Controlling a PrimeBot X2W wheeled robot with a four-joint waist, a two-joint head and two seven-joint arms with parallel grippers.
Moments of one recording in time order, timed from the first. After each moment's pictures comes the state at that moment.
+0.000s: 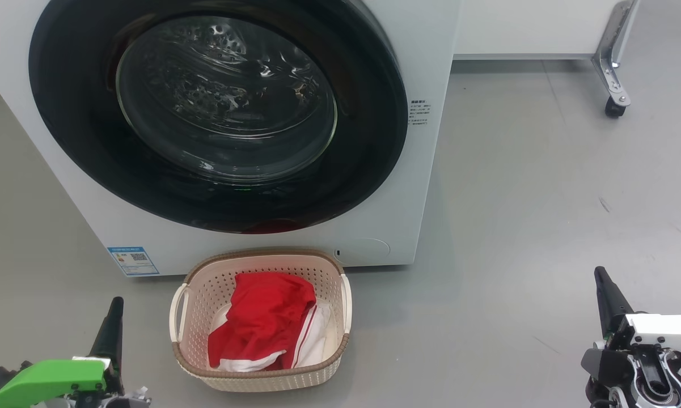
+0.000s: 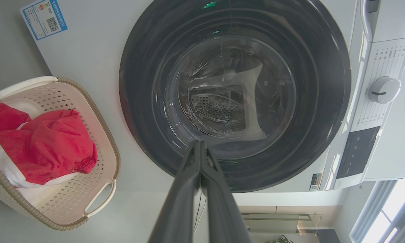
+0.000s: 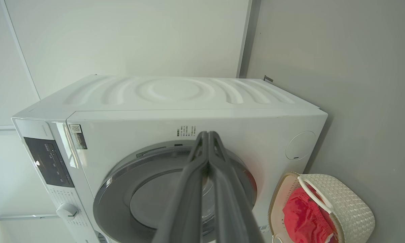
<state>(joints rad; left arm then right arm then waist) -0.04 0.09 -0.01 0.27 -1.67 -0.12 0.04 -0.05 -0.06 -0.09 0.28 1.64 0.12 0.07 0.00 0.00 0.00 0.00</state>
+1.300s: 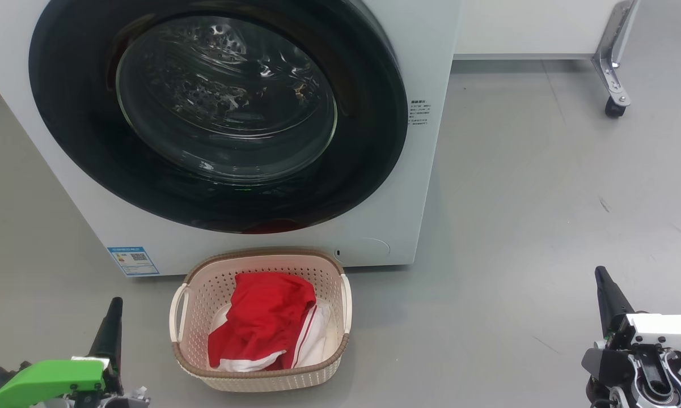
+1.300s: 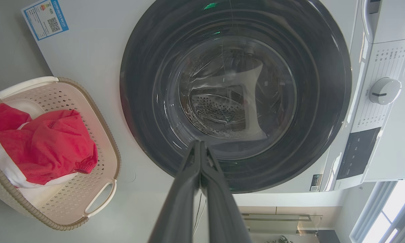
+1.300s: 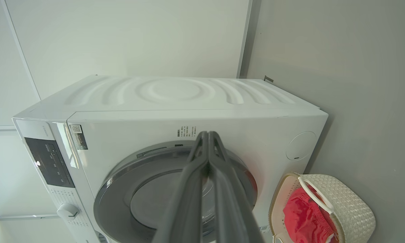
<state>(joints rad) -0.04 0.09 -0.01 0.28 -1.67 -0.12 0.04 -0.06 -0.06 -0.09 0.28 1.64 0.12 0.08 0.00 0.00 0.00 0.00</state>
